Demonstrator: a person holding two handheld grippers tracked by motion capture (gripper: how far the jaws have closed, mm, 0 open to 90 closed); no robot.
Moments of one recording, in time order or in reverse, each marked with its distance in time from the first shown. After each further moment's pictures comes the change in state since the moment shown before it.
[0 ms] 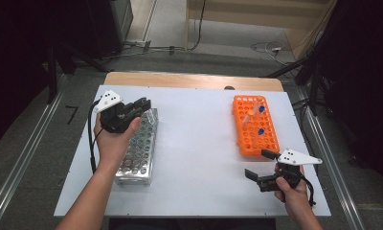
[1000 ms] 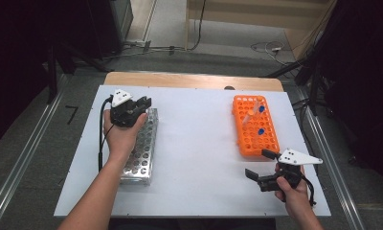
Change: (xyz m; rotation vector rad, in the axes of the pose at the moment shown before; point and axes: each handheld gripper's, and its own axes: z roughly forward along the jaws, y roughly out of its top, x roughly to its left) left arm 0.015 -0.023 0.042 0.089 0.131 0.006; right arm -0.002 -0.001 -0.001 -0.002 0.001 0.001
